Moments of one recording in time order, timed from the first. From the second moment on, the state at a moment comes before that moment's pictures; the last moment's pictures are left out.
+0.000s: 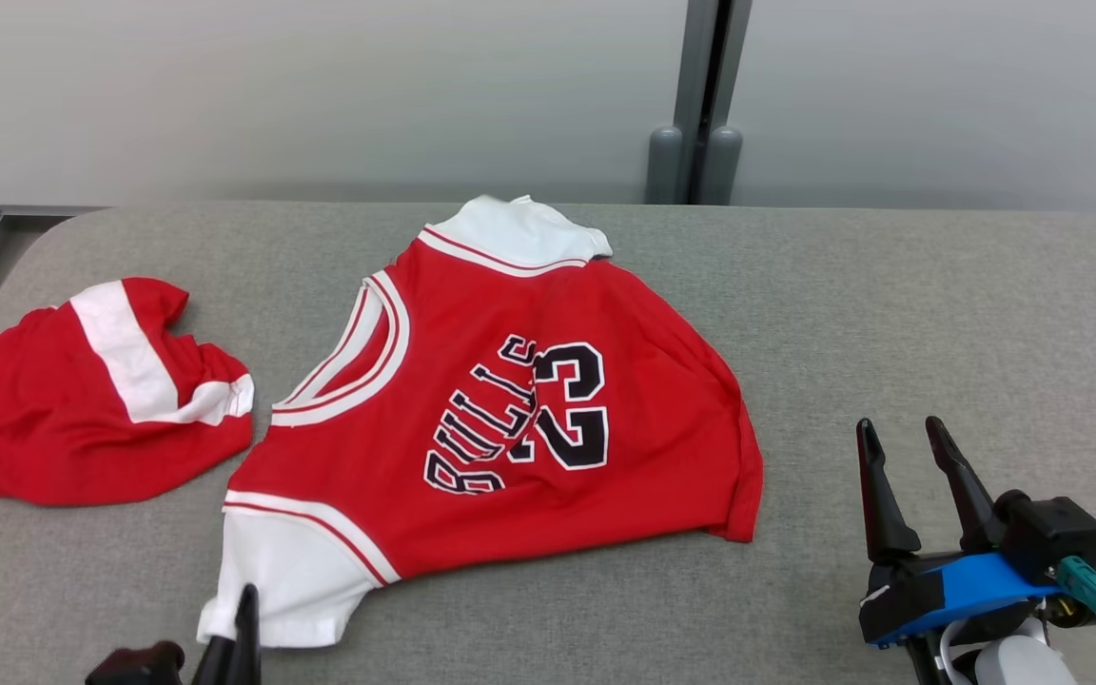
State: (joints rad) left arm 0.13 0.25 -0.18 0.16 -0.42 0.07 -0.08; right arm -0.15 -0.05 -0.02 0.32 0.18 0.13 -0.26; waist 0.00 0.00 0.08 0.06
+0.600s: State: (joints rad) left arm 0.22 0.24 -0.14 0.12 -0.44 0.12 -0.15; right arm -0.16 -0.05 -0.01 0.34 0.17 0.13 -0.26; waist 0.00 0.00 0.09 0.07
